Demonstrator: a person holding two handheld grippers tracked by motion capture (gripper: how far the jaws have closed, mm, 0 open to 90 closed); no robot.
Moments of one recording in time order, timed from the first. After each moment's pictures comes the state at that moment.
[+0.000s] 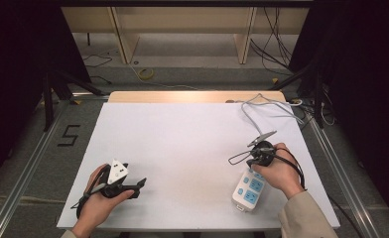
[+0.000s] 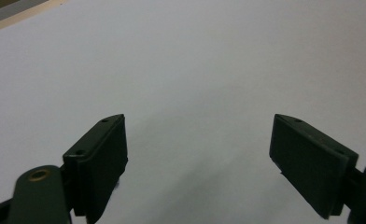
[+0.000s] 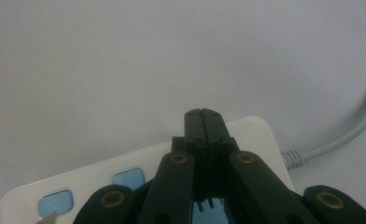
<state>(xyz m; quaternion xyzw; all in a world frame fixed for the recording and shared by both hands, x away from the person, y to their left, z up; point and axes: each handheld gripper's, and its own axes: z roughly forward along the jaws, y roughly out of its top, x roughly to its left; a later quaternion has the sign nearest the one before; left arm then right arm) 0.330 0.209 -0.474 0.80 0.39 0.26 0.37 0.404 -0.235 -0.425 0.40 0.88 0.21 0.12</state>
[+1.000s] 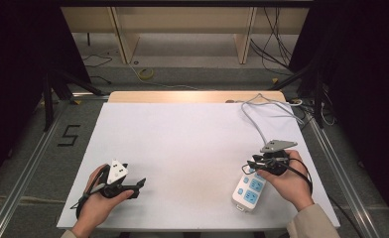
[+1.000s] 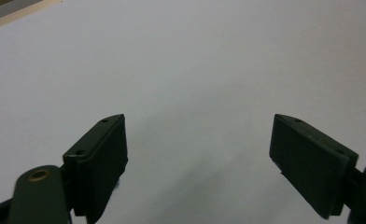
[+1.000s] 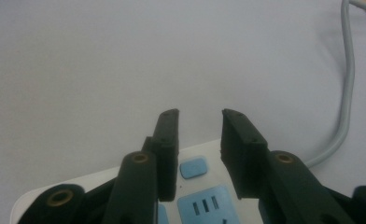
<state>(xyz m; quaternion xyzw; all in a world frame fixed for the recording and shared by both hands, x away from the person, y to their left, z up) 0.330 0.211 -0.475 0.80 0.39 0.26 0.37 0.376 -0.259 -0.425 0.37 0.85 0.33 0.18</state>
